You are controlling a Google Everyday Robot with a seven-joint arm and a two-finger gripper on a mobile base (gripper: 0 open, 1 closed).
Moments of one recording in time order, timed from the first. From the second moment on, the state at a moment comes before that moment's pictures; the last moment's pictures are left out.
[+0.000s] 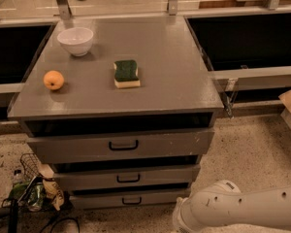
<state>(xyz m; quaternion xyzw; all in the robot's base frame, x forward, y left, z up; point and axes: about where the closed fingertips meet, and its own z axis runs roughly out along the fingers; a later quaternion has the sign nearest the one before) 0.336 -0.083 0.471 -0.51 0.84 0.14 0.12</state>
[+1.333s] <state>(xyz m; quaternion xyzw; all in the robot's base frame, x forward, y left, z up) 0.355 -0.063 0.381 -0.52 0.82 0.20 0.11</state>
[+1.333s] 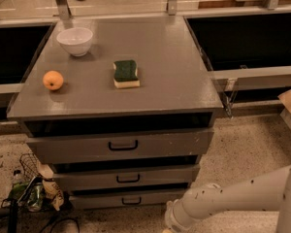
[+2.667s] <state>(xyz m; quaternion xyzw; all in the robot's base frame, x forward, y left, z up) 0.392 -0.029 0.315 -0.53 0.83 0.16 0.11</state>
